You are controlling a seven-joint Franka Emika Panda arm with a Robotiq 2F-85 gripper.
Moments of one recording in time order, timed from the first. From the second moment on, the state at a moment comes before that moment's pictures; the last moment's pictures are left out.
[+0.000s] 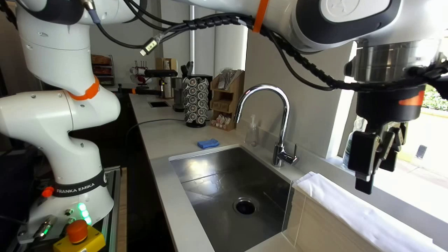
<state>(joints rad) -1.19 0.42 0.51 -1.48 -0.23 2.02 -2.35</state>
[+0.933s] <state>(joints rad) -0.85 0.08 0.02 -1.88 0.10 2.22 -2.09</state>
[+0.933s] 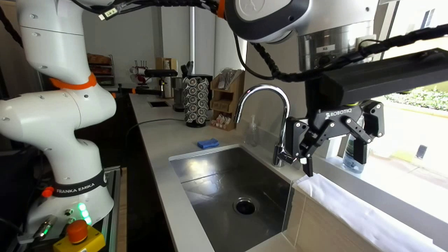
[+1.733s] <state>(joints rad) -0.63 0.03 -0.18 -1.99 0.18 2.32 -1.95</state>
